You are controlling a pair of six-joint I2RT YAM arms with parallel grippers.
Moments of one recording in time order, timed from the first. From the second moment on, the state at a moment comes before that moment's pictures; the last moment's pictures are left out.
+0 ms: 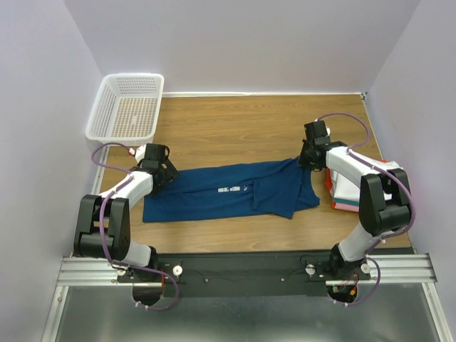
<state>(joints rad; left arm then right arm) -0.11 1.44 0.72 -0.29 -0.23 -0.72 0.22 1.66 1.03 -0.38 0.17 0.45</state>
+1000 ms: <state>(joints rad) -0.10 1.25 0.74 -0.30 -0.16 -0.70 0.29 1.32 0.96 -0.38 -0.04 0.46</state>
